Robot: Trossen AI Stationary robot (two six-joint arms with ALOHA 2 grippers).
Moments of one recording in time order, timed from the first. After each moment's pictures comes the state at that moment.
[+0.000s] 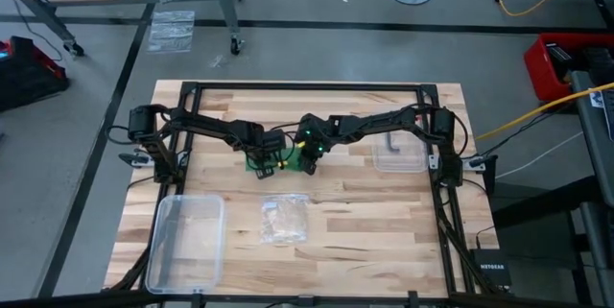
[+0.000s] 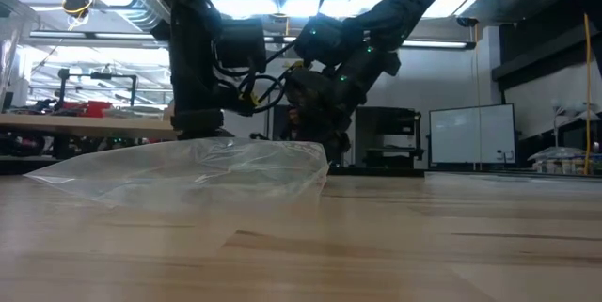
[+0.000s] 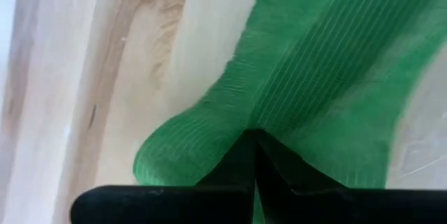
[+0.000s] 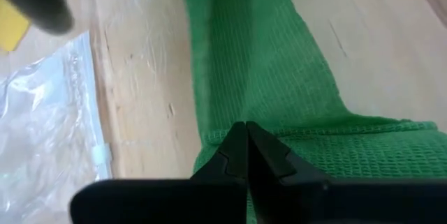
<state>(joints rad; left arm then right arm) 0.22 1.77 0.94 -0.65 -0.19 -0.14 -0.19 2.04 1.27 -0.24 -0.31 0.24</state>
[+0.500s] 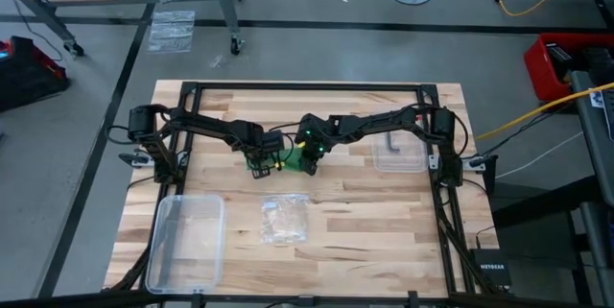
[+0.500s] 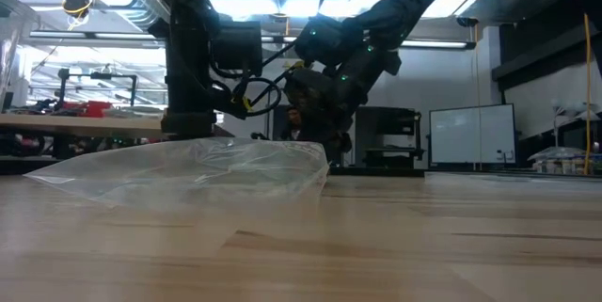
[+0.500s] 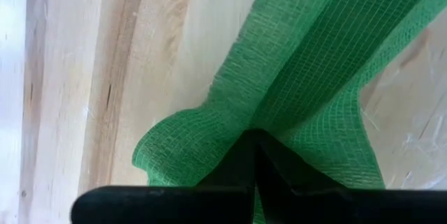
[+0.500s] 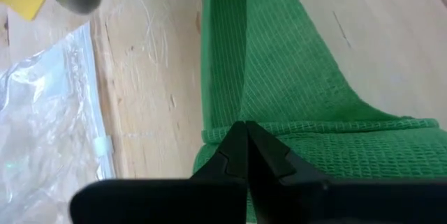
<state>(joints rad) 0.22 1.77 0.94 -0.71 -0.21 -0.12 -0.19 2.04 1.27 -0.28 -0.31 0.21</state>
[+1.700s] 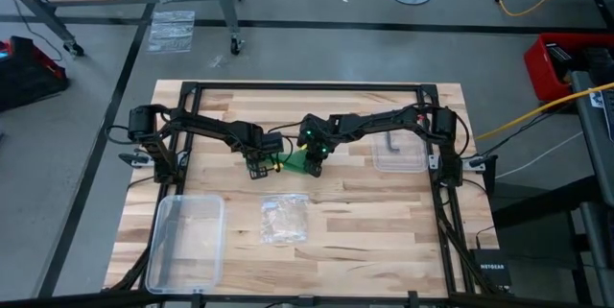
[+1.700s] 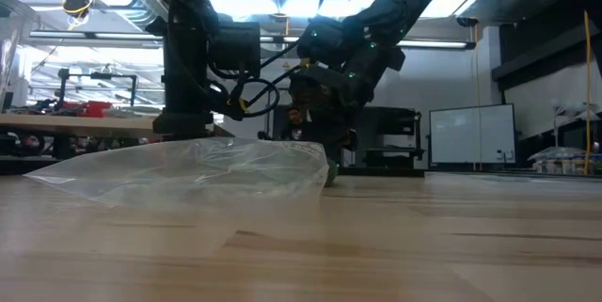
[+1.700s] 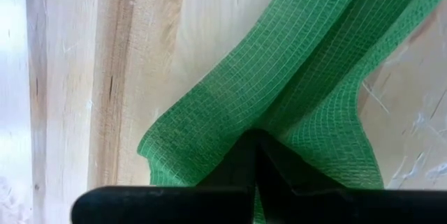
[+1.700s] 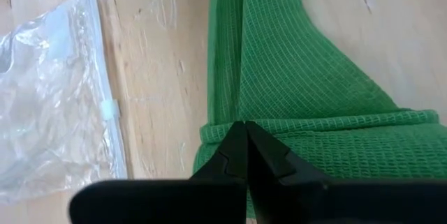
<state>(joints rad) 0.22 1.77 0.94 -0.74 -0.24 -0.09 -0.19 2.04 1.28 -0.40 -0.34 0.14</state>
